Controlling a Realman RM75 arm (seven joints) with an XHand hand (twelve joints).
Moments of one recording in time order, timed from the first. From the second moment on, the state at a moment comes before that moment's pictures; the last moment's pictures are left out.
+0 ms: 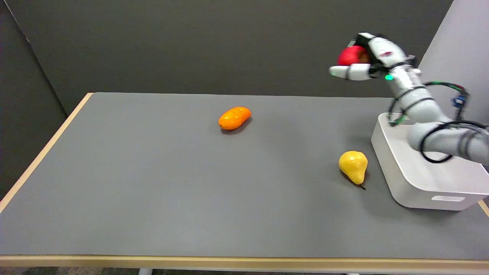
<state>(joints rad) 0.91 -0.57 0.14 -0.79 -1.56 0.82 0.40</state>
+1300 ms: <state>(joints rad) 0.35 -0.11 0.07 -1.22 -1.13 1.47 0.57</state>
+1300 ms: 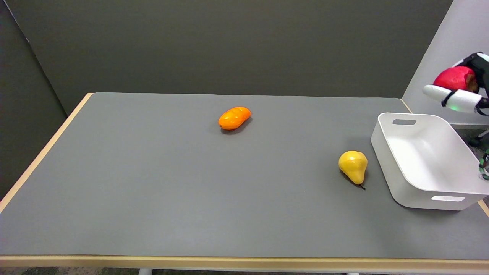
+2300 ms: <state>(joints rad) 0.31 -0.17 -0.25 -1.18 -0.91 1.61 0.60</state>
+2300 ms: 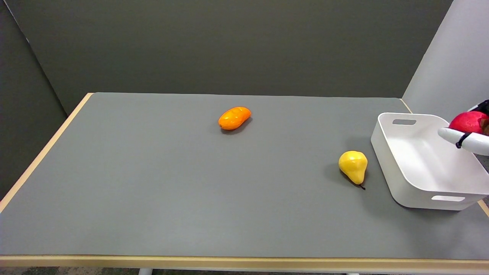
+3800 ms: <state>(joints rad) 0.35 -0.16 -0.06 -1.28 -1.12 1.59 0.67</state>
